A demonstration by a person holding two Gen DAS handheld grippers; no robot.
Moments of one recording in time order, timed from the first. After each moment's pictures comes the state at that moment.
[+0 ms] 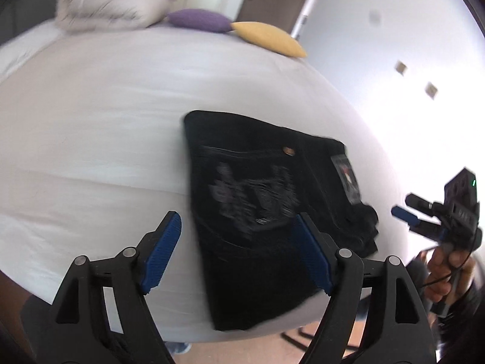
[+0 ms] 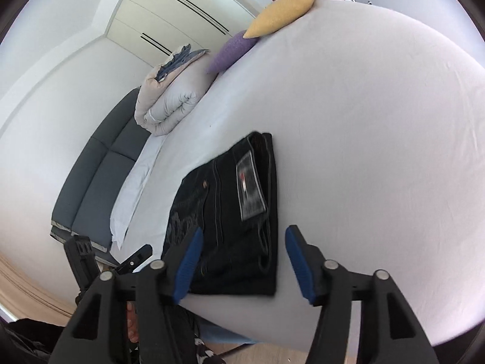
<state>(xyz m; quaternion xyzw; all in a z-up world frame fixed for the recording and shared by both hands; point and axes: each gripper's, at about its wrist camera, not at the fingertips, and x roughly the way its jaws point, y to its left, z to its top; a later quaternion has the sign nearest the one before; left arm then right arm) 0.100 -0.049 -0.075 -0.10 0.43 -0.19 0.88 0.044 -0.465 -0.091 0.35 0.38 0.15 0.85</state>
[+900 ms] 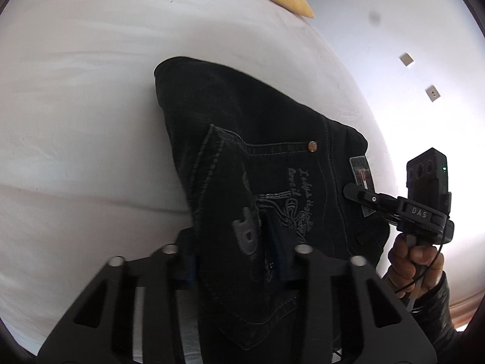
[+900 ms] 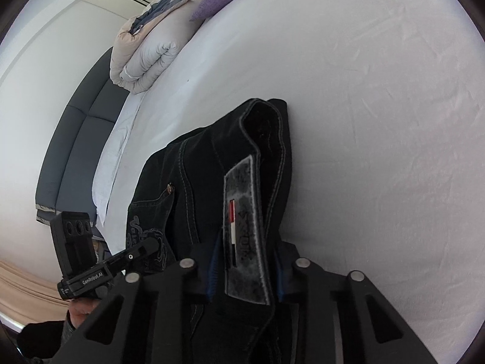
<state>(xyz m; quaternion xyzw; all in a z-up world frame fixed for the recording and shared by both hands) 0.187 -0.066 -0.119 -0.14 0.54 -0.25 0.79 0.142 -0.420 -0.131 0.30 0.48 0.16 0.81</state>
